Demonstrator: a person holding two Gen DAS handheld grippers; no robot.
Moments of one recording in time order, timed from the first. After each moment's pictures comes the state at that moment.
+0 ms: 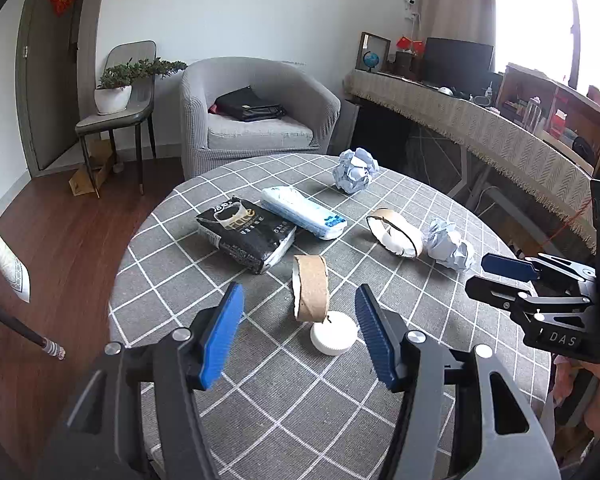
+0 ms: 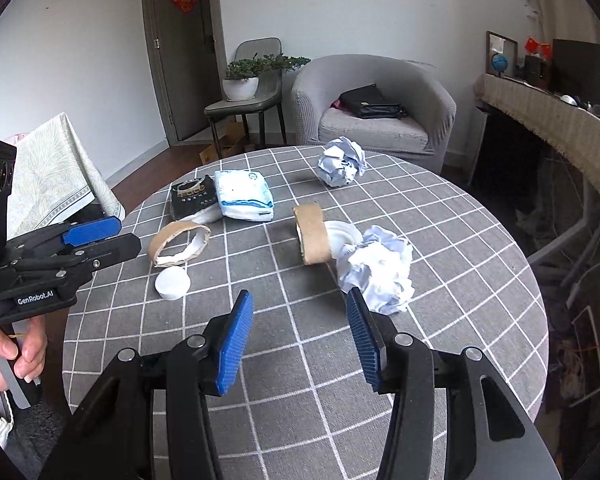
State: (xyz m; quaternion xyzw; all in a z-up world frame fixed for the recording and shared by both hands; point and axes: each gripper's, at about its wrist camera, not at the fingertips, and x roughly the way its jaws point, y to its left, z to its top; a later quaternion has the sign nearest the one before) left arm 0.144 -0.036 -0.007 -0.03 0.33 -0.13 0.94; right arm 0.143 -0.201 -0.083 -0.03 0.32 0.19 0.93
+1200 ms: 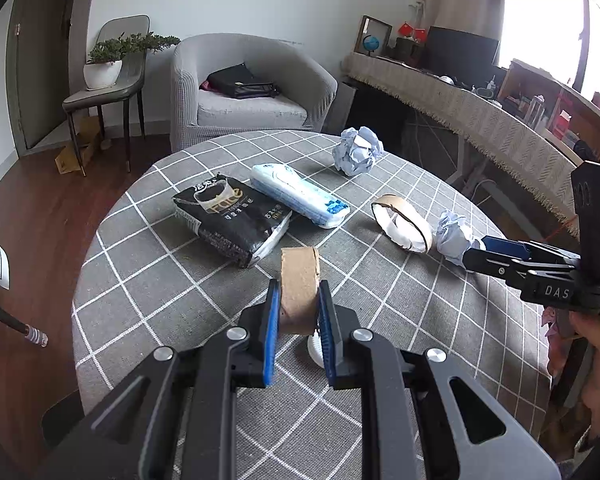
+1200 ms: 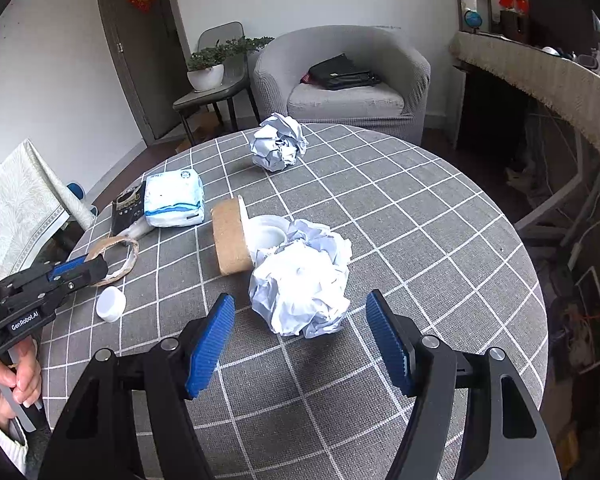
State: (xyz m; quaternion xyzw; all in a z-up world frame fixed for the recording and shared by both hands) left arm 0.168 -0.034 -0.021 -0.06 0.36 -0.14 0.92; right arm 0.197 -0.232 -0.092 0.01 0.37 0.17 0.91
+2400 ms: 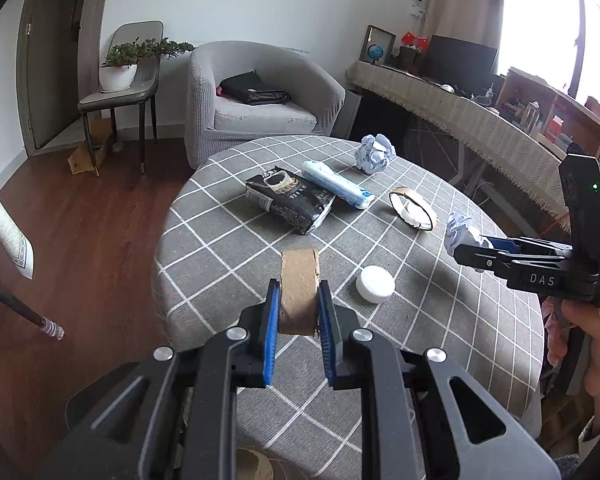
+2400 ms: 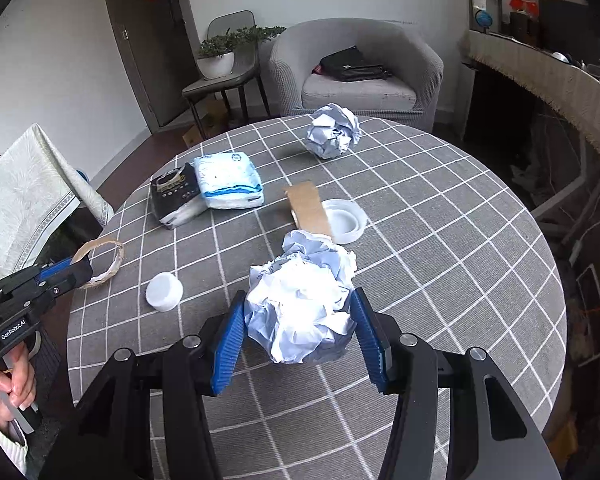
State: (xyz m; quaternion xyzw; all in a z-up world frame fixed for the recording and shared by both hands) left arm 0.114 0.022 -0.006 -0.06 0.35 -0.14 0.92; right arm 0.165 -0.179 -0.080 0.00 0.39 0.17 0.91
